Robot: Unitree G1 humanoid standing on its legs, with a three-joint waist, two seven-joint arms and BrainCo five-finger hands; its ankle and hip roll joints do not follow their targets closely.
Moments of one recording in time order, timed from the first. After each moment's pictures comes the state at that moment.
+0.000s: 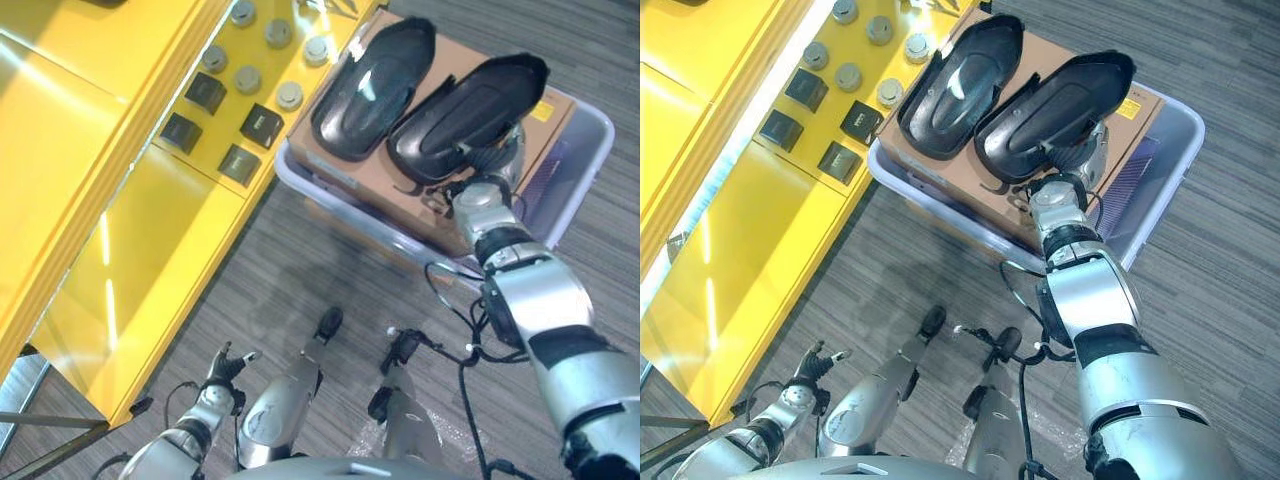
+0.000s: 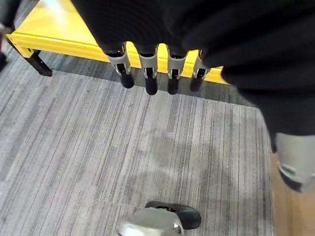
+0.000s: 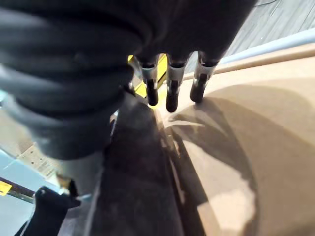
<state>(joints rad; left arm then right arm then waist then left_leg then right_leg) -0.26 0.14 -0.44 1.23 -0.17 -0.14 0.35 -1.20 -0.46 0.27 1.39 0.13 -0.08 -0.65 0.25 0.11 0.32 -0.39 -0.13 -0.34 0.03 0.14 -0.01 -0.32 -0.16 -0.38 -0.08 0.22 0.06</state>
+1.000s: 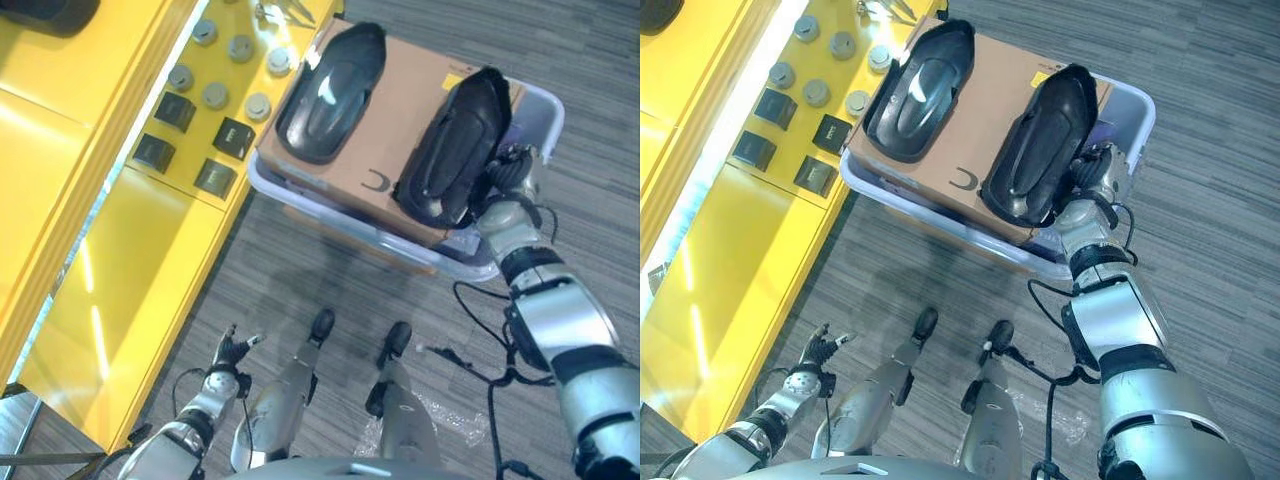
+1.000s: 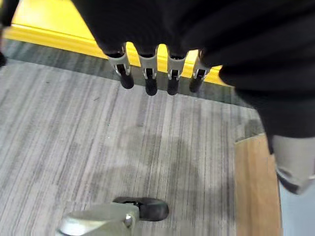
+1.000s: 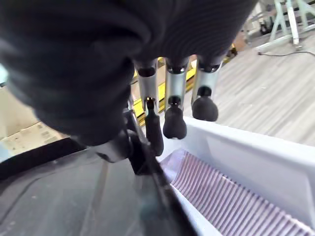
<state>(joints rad) -0.25 0.16 -0.43 1.07 -0.22 -0.15 0.36 -1.04 -0.60 0.41 1.22 -0.07 -0.02 -0.60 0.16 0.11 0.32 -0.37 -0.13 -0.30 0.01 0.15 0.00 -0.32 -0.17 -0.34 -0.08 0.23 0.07</state>
